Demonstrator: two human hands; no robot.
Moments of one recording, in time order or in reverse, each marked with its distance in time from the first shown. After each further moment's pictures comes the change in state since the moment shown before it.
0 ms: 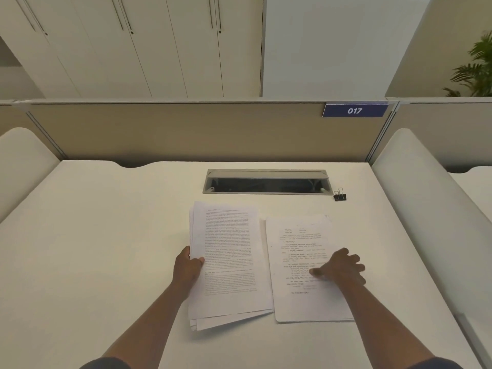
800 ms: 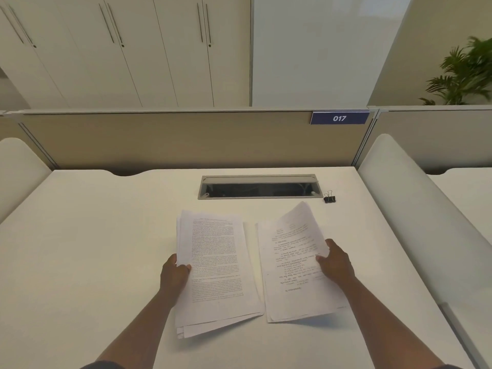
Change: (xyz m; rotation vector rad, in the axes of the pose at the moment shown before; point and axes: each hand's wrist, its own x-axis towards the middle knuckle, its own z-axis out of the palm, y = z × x) left_hand -0.006 -0.007 -0.027 0.009 0.030 -0.031; right_hand -0.024 0.021 -0.014 0.381 0.085 -0.409
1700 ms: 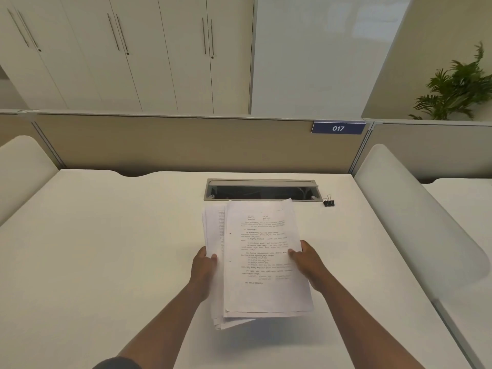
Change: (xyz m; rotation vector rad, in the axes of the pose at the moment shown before) left_hand -0.038 0.022 0.026 -0.240 -0.139 -0.014; right_hand -0.055 -0.064 0.036 0.455 -0.222 0.033
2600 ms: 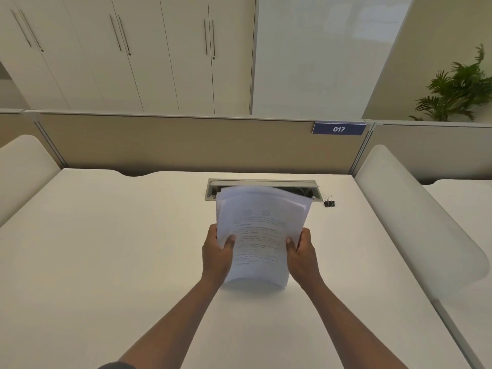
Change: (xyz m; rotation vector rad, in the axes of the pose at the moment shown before) left_hand -0.028 0.030 0.023 0.123 0.063 0.553; right_hand -0.035 -0.022 0.022 -0.007 0.244 -0.440
